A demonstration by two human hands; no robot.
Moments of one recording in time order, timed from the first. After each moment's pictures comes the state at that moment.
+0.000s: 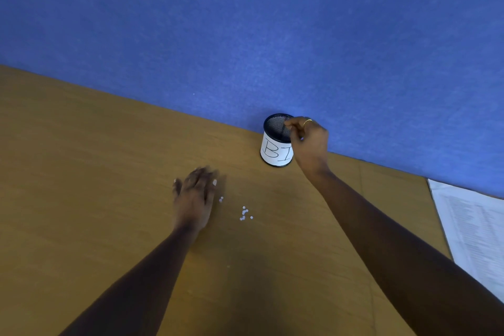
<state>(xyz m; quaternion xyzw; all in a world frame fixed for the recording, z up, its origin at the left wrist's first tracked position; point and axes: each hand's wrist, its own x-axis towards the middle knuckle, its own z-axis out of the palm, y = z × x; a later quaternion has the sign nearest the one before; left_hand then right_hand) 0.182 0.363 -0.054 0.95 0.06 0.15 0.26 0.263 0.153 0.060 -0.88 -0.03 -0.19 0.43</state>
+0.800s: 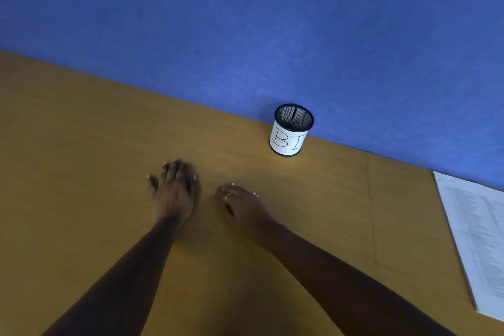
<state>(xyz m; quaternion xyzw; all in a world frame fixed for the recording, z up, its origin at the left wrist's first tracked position) 0.161 0.414 -0.056 0.97 0.14 0.09 0.16 0.152 0.241 -0.017 -0.91 -0.33 0.08 0.24</state>
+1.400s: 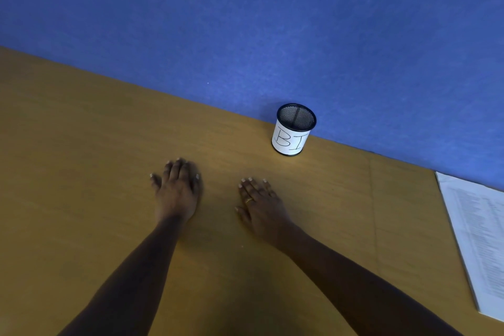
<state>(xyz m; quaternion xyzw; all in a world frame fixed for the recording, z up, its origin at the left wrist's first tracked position) 0.160 0.411 -0.055 0.97 0.14 0.09 0.16 0.155 0.212 -0.031 -0.95 -0.30 0.07 0.01</state>
